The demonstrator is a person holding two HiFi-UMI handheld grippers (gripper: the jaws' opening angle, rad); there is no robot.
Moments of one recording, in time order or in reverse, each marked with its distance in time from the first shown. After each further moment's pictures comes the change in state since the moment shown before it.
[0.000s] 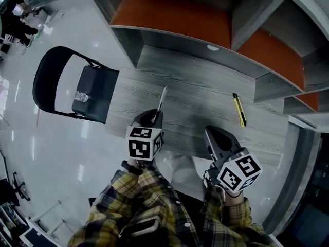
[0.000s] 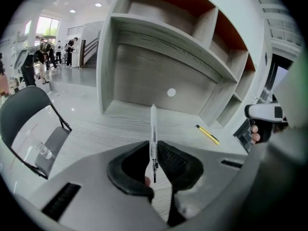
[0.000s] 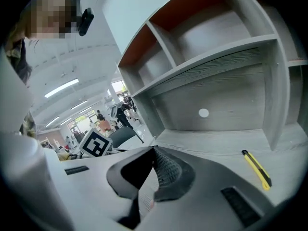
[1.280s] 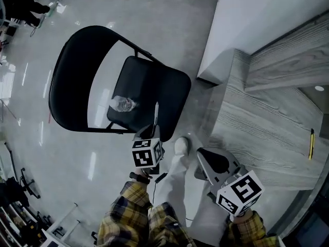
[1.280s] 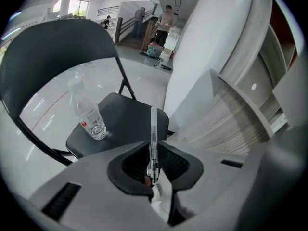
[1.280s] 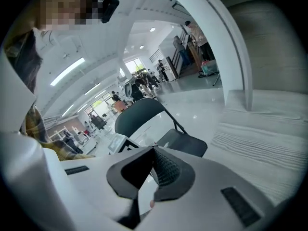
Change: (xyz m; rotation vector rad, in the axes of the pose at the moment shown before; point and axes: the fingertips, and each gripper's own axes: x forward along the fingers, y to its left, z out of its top) left arm 0.032 0.463 -0.160 -0.280 0.186 0.210; right arm 0.381 0.228 -0.119 -0.039 0.270 0.211
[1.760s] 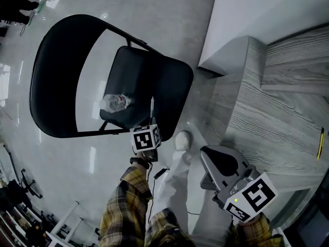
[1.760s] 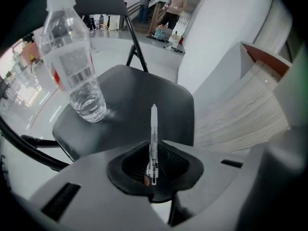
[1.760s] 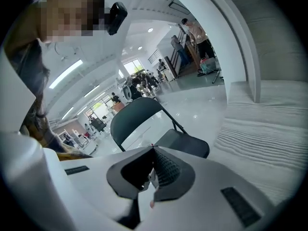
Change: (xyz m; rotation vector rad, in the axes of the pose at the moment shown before) left arm 0.114 0.063 -0.053 -0.039 0.150 0.071; right arm 0.035 -0.024 0.001 0.022 -0.021 0.008
